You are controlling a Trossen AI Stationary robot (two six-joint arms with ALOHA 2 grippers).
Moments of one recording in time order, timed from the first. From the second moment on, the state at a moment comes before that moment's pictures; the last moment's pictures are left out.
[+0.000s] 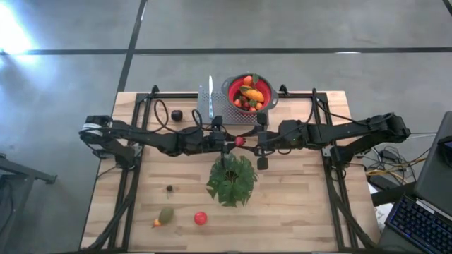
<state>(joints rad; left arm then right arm) -0.04 1.53 0.94 0.62 -0.20 0.12 0.09 1.29 1.01 0.04 0.16 -0.22</state>
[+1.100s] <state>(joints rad) -0.04 1.36 0.94 0.15 -0.26 0.04 -0.38 1.29 1.38 -0.59 0.13 0.00</state>
